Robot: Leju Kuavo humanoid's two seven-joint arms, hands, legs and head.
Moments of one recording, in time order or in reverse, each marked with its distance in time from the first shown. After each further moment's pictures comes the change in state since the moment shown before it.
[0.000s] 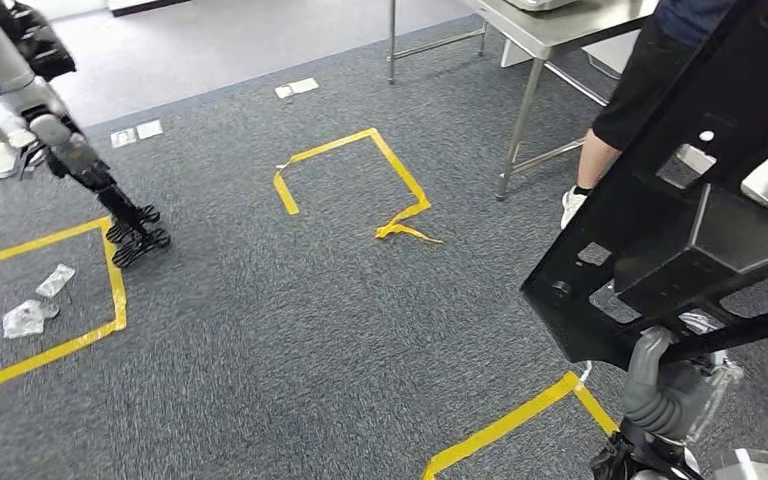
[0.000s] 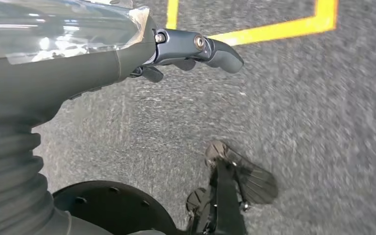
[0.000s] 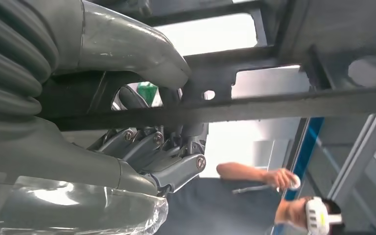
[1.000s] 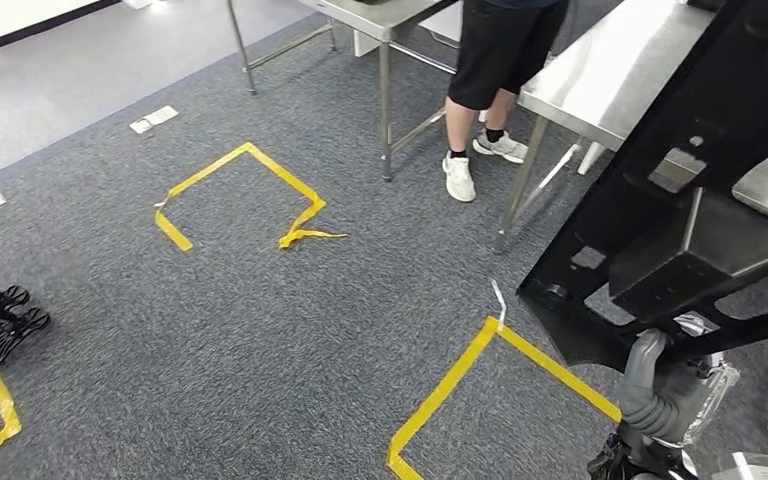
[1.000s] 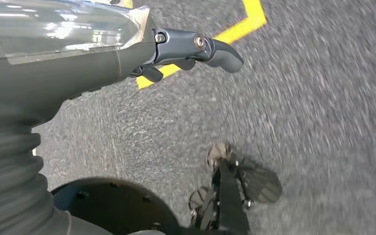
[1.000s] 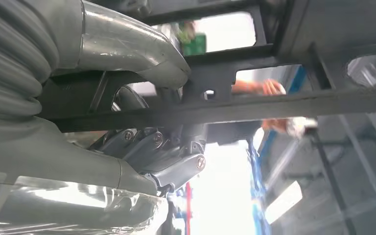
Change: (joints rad) left arm 0.000 -0.009 -0.001 0.000 0.004 0.002 0.003; right arm 0.013 0.014 -0.006 -0.013 0.004 0.012 0.002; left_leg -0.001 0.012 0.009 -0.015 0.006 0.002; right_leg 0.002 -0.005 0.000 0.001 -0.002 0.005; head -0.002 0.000
